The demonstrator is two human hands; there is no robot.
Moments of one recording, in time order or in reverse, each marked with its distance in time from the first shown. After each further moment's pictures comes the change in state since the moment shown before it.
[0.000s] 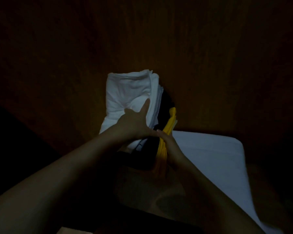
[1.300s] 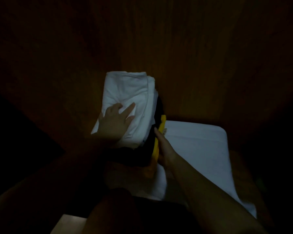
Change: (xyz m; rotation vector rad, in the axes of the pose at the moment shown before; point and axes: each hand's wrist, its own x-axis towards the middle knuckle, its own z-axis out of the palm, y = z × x) left_hand 0.003 -0.057 0.074 0.055 0.330 0.018; right_hand -0.012 0.041 -0.028 0.366 -0.116 0.166
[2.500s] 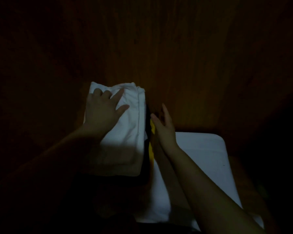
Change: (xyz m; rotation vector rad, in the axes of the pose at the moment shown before) left_hand 0.088 -0.010 -0.016 0.270 0.323 0.159; right_hand 0.021 -0.064 0.041 -0.764 0.389 -0.627
